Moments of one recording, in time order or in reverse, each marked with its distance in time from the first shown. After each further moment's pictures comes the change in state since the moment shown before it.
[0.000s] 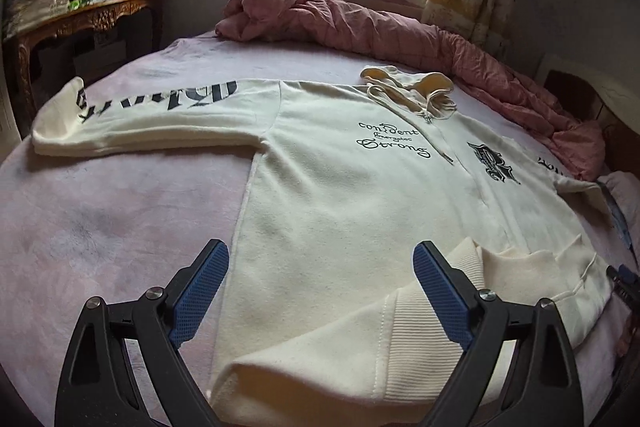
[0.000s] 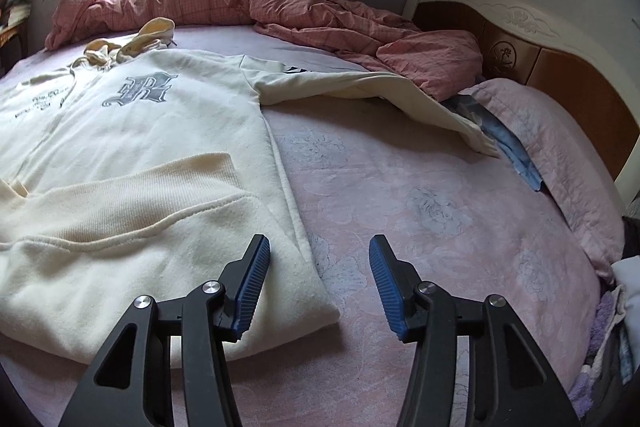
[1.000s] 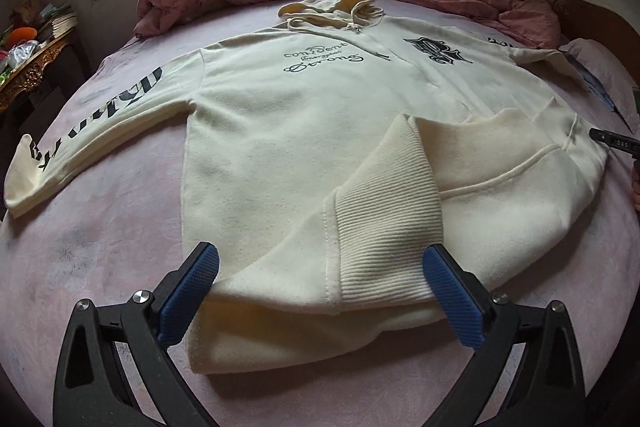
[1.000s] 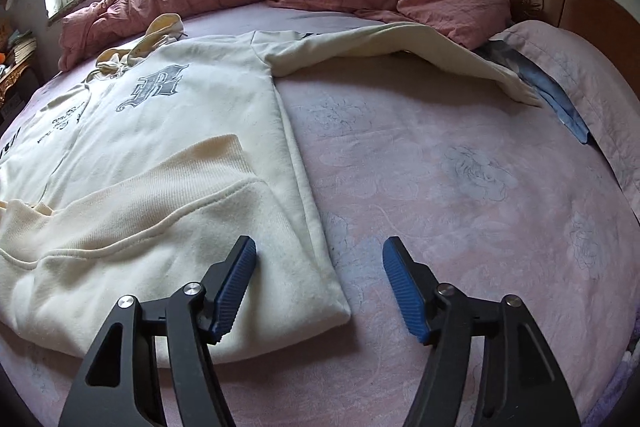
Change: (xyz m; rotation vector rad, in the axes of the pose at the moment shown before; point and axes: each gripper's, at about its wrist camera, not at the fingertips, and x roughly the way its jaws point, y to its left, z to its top) left arm 0.005 -0.034 -0.035 0.339 0.195 -0.072; right arm 0.028 -0.020 0.000 0.107 0.134 0.184
